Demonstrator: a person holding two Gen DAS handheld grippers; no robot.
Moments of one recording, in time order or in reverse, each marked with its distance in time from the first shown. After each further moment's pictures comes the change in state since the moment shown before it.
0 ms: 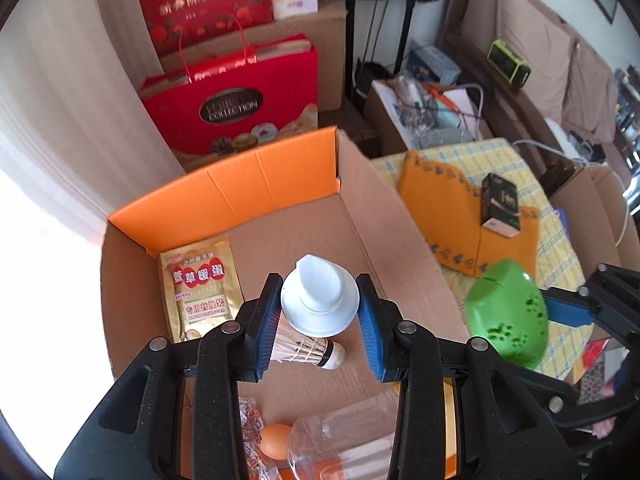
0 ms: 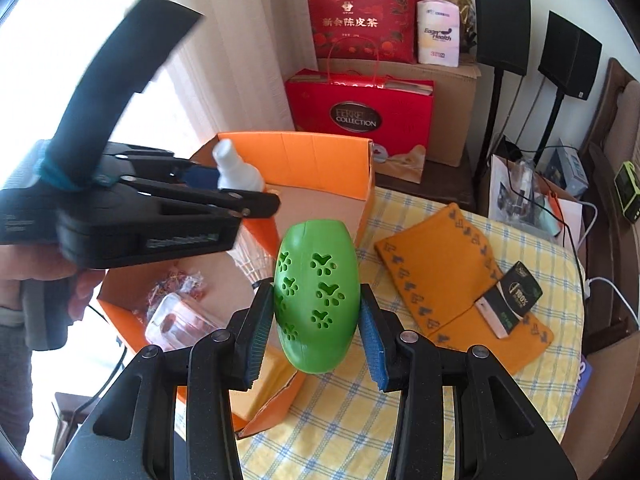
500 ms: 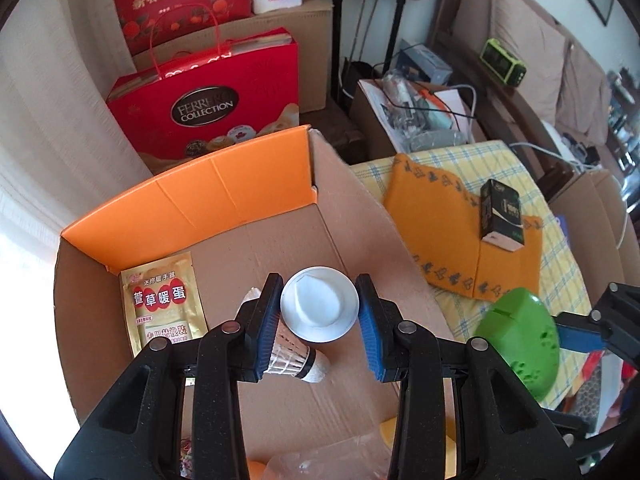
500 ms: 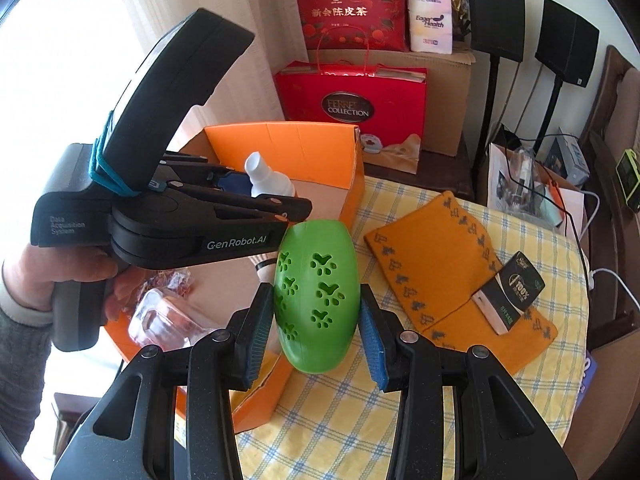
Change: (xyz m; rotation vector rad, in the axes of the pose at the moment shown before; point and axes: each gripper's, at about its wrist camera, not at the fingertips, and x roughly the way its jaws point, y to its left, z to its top) left arm 0.033 -0.014 0.009 -0.008 -0.040 -0.049; right arm 0.011 -0.019 -0.006 0.024 0.012 0.007
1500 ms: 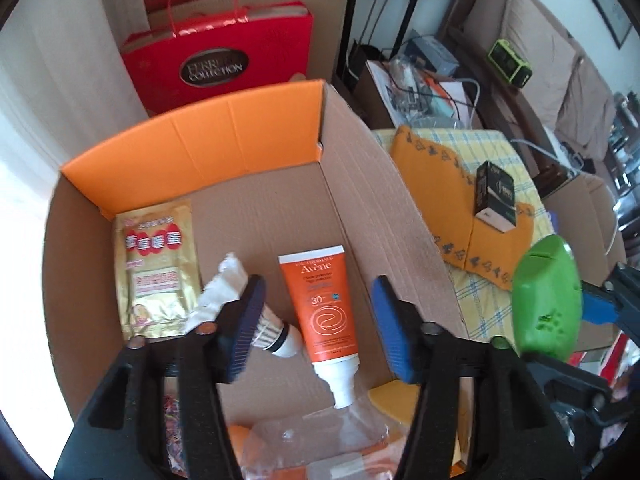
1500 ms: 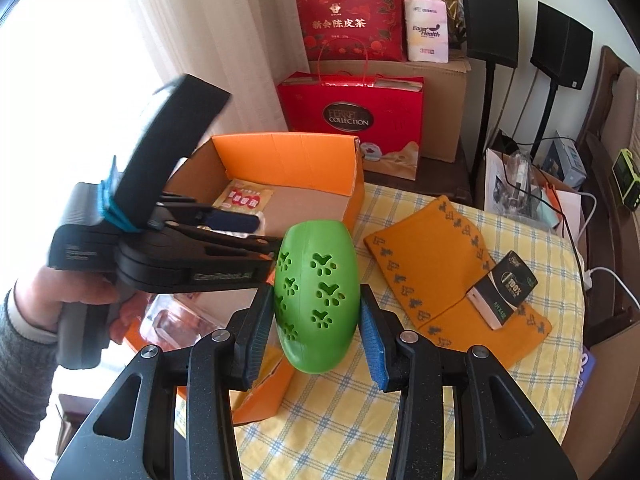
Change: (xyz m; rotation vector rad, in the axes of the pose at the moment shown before) left arm -0.010 0.010 -0.020 -0.088 0.068 -0.048; right arm -0.018 0.006 -0.003 0.007 -0.032 0.010
